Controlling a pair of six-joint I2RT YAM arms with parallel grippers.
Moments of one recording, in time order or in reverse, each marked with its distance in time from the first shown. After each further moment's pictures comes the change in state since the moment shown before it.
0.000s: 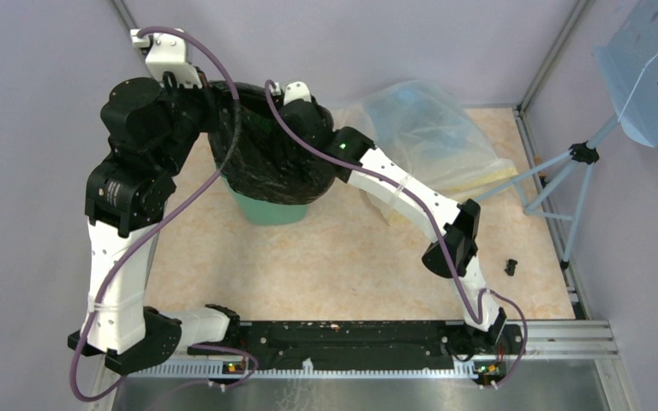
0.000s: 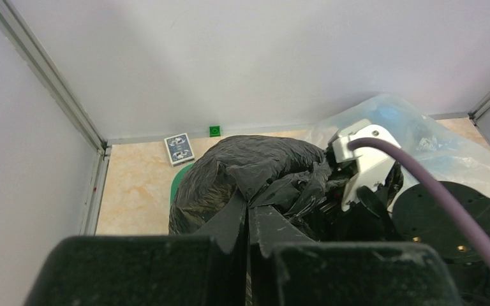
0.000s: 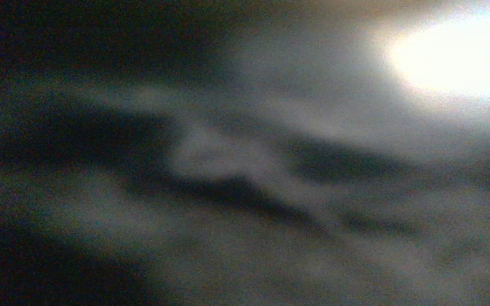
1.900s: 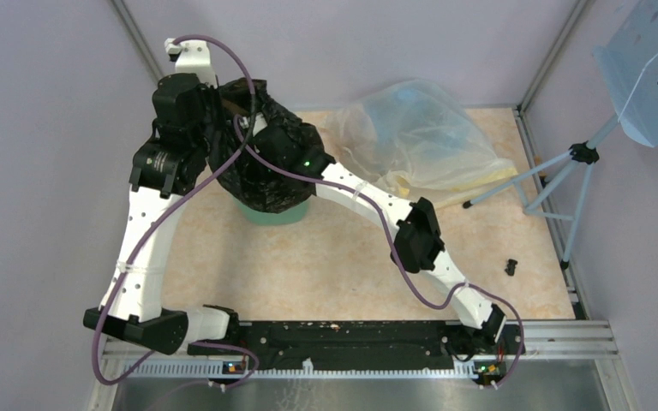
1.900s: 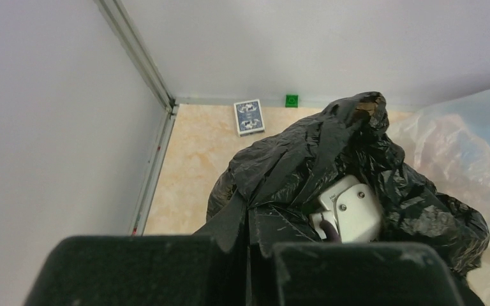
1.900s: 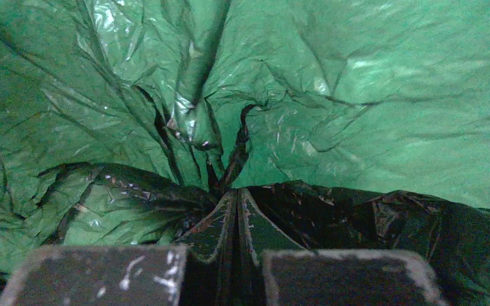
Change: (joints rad) left arm 0.117 0.047 -0.270 0.183 -0.145 0.065; right arm 0.020 0.288 0.097 0.163 -0.242 -0.064
